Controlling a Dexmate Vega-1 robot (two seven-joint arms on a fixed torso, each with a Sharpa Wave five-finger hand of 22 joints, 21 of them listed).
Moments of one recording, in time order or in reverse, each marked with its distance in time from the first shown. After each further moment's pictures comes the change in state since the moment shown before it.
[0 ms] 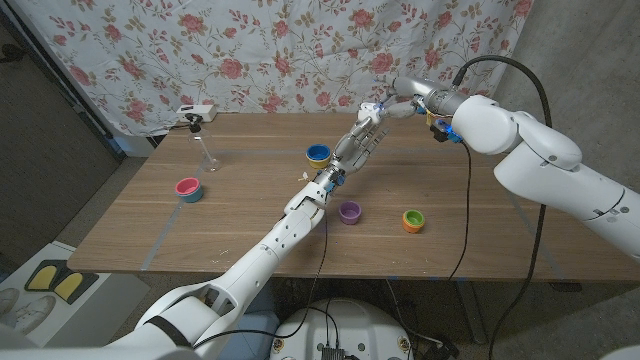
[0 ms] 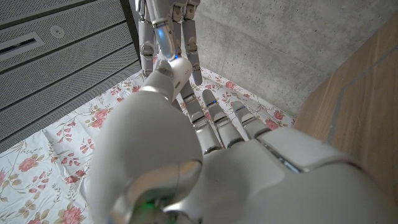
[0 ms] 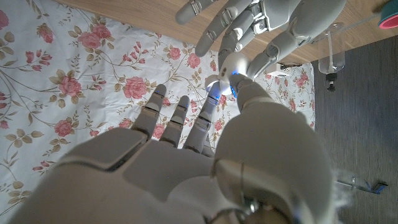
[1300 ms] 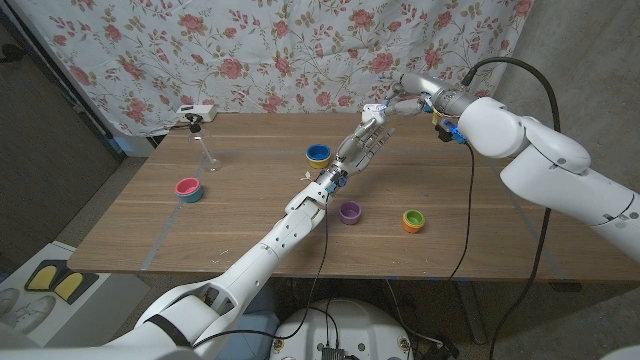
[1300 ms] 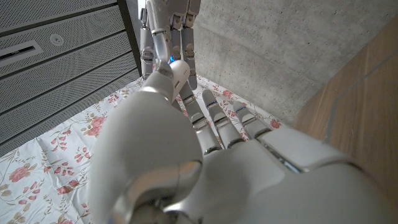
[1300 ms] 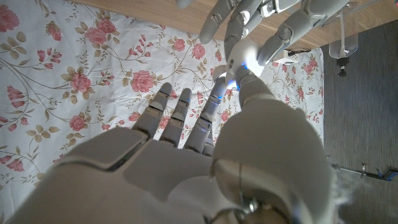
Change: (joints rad) left arm -0.006 0.006 0.013 -0.001 0.006 0.021 -0.033; left_hand -0.001 -0.003 0.000 0.000 0.000 -0.002 0.002 0.008 -0.010 -0.001 -0.001 0.000 -0.001 0.002 0.002 0.004 0.009 -0.005 0.005 0.000 0.000; right arm -0.052 -0.007 0.050 -0.011 0.039 -0.011 -0.086; right_hand 0.033 0.009 -0.071 0.011 -0.142 0.084 -0.035 0.000 0.002 0.034 -0.059 0.176 0.158 0.078 -0.003 0.054 0.067 0.050 -0.071 0.007 0.000
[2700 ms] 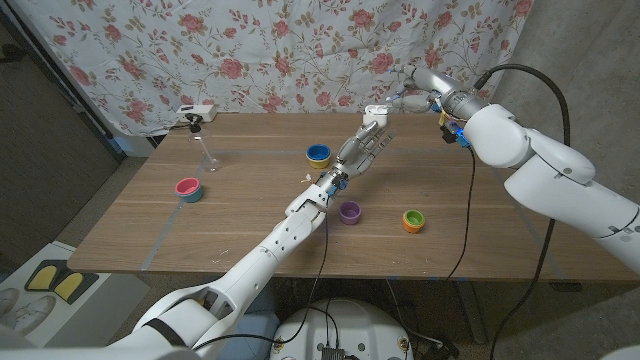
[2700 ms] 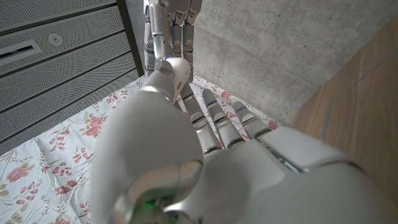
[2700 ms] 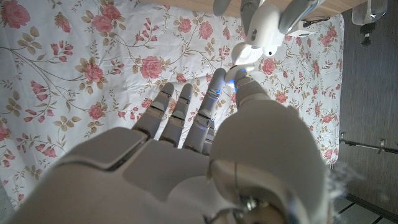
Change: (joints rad) left arm 0.019 0.007 -0.001 -0.020 -0.002 0.005 0.011; left_hand 0.005 0.008 -0.001 -0.001 0.000 -0.005 -0.002 0.007 -0.005 0.002 0.001 0.000 0.000 0.000 0.000 0.000 0.009 0.000 0.000 0.000 0.000; right arm -0.096 0.018 0.073 -0.005 0.048 0.036 -0.158; right_hand 0.043 0.025 -0.033 0.006 -0.060 0.073 -0.008 0.004 0.000 0.058 -0.012 0.057 0.005 0.040 -0.004 0.039 0.047 0.009 -0.023 0.000 0.005
